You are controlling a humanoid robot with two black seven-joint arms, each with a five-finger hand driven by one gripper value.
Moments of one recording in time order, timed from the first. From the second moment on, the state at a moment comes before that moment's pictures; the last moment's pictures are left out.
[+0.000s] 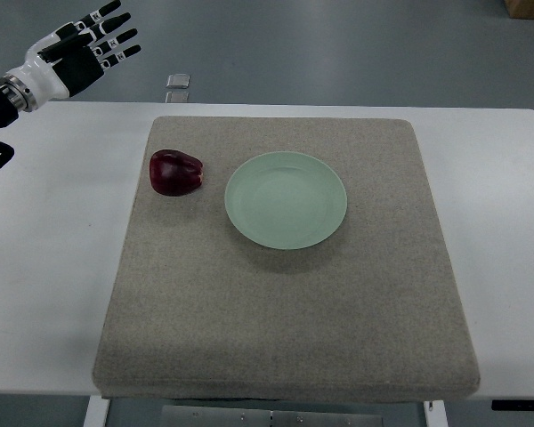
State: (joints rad) left arm -0.95 0.51 -0.73 -0.58 -0.09 -0.56 0.07; right arm -0.01 0.00 -0.02 0.12 0.01 0.08 -0.04
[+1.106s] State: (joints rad) left arm -0.97 0.59 -0.67 -0.74 0.68 -0.60 -0.10; right arm -0.01 0.00 -0.02 0.12 0.01 0.08 -0.04
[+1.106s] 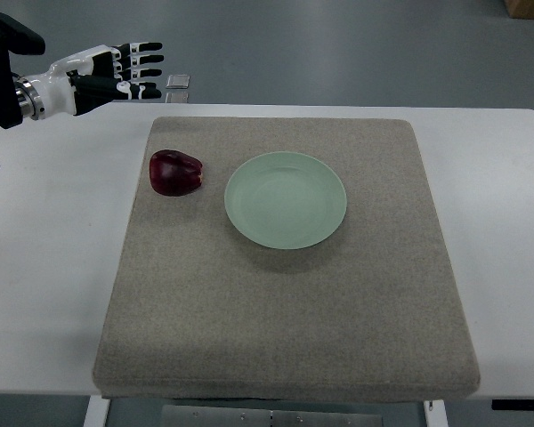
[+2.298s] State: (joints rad) left arm -0.87 0.62 -0.61 -0.99 1.51 -0.45 -0.19; right arm -0.01 0.00 -0.02 0.12 0.01 0.08 -0.04
